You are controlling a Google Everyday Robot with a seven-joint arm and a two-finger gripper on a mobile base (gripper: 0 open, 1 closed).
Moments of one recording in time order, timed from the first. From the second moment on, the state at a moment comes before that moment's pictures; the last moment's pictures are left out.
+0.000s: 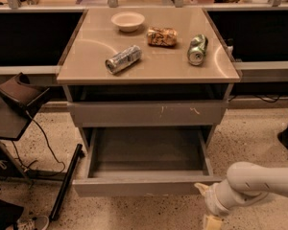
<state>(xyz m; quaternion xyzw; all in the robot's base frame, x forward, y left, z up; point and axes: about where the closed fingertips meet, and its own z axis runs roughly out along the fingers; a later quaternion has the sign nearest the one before) 0.374 -0.200 0.437 -0.65 0.73 0.15 0.13</state>
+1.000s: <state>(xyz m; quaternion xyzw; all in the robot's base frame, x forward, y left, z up) 0.471 -0.230 0.461 -0.61 0.76 0.17 0.16</state>
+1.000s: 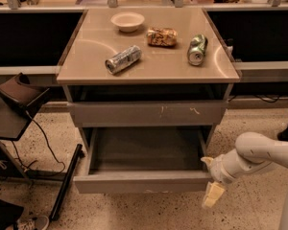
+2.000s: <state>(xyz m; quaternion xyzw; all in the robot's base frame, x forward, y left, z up) 0.373 -0.201 0.442 -0.64 0.74 0.20 -0.01</state>
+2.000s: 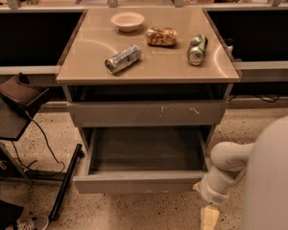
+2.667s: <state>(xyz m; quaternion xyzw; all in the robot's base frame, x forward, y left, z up) 0.392 -0.202 0.365 -0.61 0.75 0.27 0.01</state>
